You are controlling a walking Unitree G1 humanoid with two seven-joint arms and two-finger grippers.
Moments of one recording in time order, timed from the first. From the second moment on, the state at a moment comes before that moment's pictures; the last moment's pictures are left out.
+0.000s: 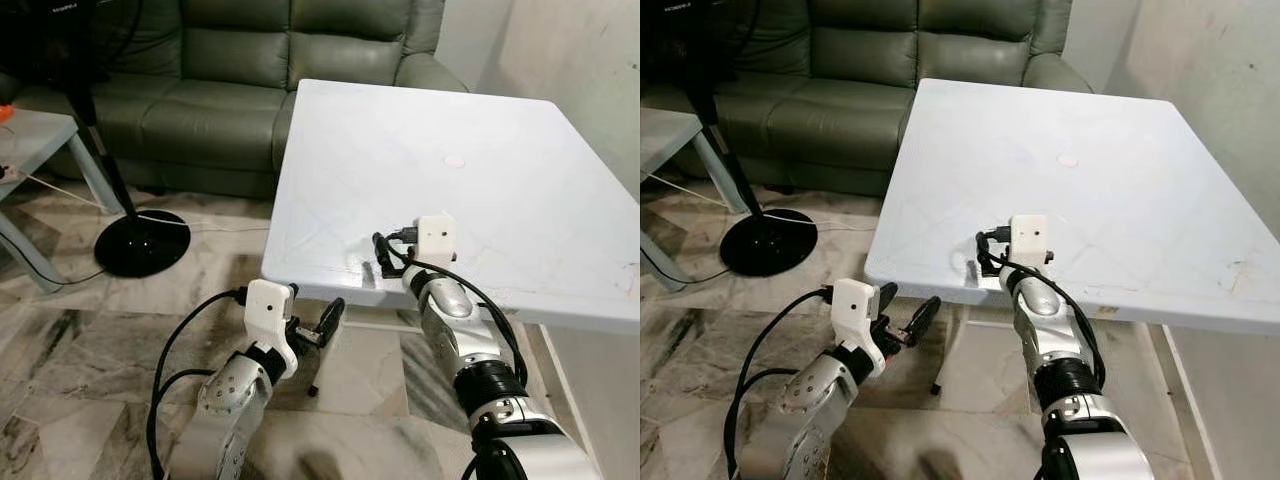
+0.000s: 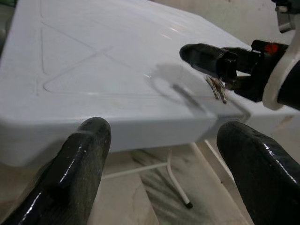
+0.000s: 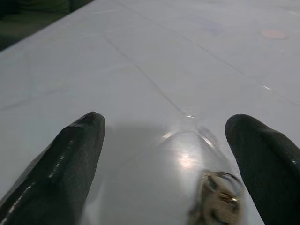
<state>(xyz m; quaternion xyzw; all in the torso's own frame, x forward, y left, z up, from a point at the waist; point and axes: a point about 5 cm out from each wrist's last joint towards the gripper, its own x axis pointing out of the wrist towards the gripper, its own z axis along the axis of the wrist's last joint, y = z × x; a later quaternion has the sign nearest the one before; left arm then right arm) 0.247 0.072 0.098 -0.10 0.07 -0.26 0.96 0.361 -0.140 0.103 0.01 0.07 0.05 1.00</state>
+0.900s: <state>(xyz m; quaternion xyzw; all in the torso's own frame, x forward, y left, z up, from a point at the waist) 0.236 0.075 0.106 -0.09 0.09 -0.26 0.96 0.351 -0.160 0.111 -0.03 0.04 0.10 0.99</state>
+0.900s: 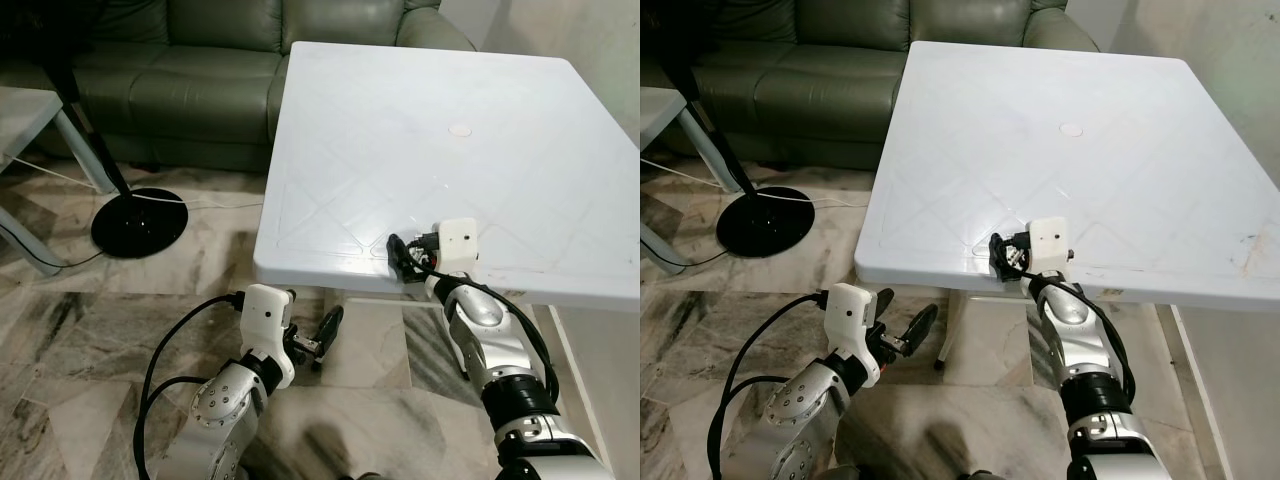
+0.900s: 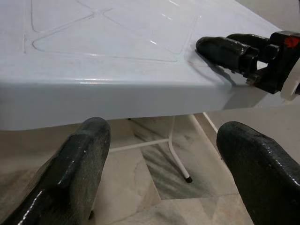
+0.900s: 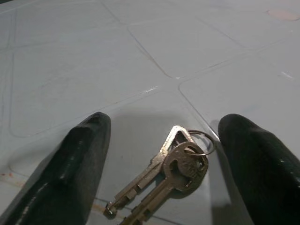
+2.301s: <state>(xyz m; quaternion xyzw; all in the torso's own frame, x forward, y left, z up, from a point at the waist) 0.242 0.070 0.112 -0.09 0.07 -0.24 0.96 0.348 -0.165 0.121 0.00 0.05 0.11 0.99</state>
